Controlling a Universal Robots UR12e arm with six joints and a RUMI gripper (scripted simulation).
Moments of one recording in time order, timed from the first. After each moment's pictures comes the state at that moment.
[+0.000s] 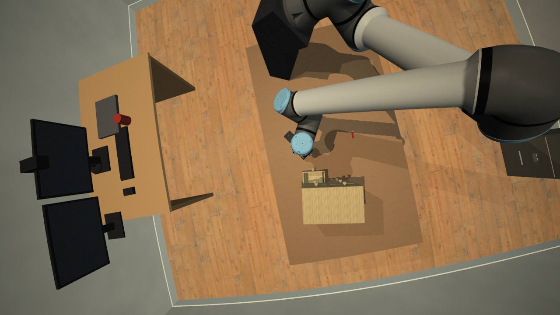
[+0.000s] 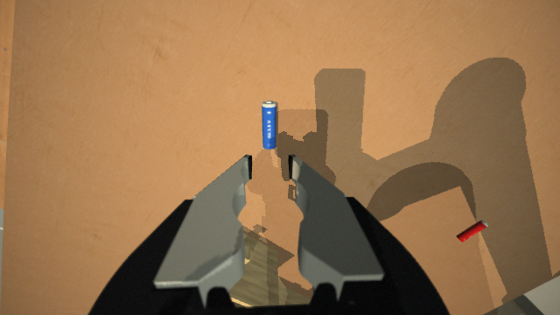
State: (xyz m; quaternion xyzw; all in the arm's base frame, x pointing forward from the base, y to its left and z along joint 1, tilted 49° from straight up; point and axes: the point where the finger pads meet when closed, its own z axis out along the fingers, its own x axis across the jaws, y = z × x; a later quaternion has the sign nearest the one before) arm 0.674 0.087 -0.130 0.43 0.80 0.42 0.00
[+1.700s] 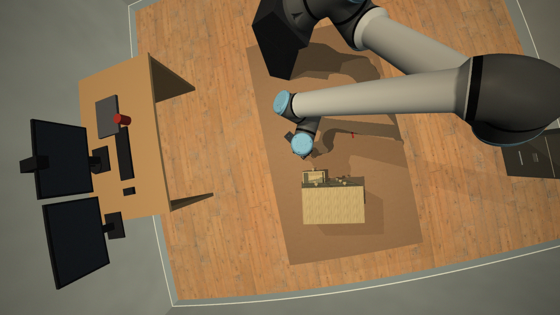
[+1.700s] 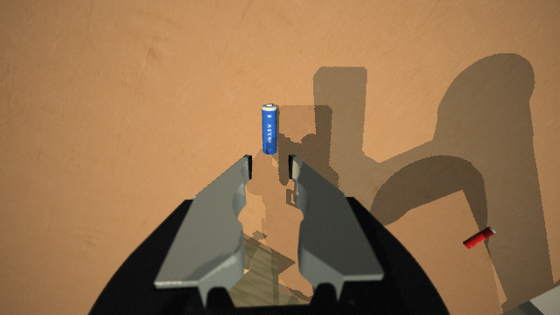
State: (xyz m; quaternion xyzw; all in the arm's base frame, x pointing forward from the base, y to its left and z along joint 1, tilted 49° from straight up) arm 0.679 0.095 -0.138 0.43 0.80 0.42 0.00
